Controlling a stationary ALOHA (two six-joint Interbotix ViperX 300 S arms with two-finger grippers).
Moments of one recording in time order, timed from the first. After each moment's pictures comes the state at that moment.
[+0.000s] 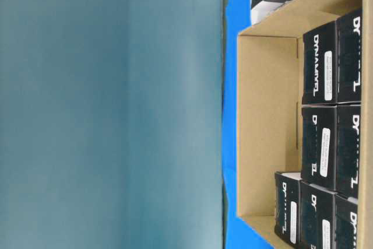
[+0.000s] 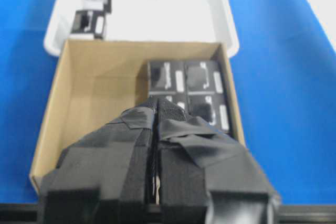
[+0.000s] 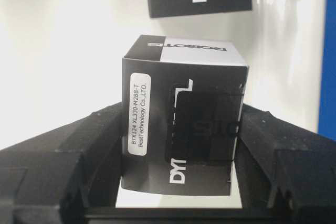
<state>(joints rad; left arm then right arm) -0.03 -0.97 1.09 0.01 0.09 -0.05 -0.26 -0.31 0.91 0.06 0.71 -0.24</state>
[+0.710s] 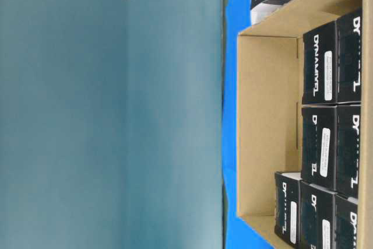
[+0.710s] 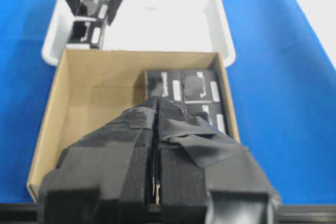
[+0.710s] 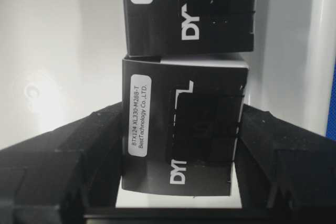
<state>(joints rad) -0.04 -0.96 1.09 0.01 0.08 -0.05 -0.26 -0.18 0.91 0.03 0.60 -0.24</state>
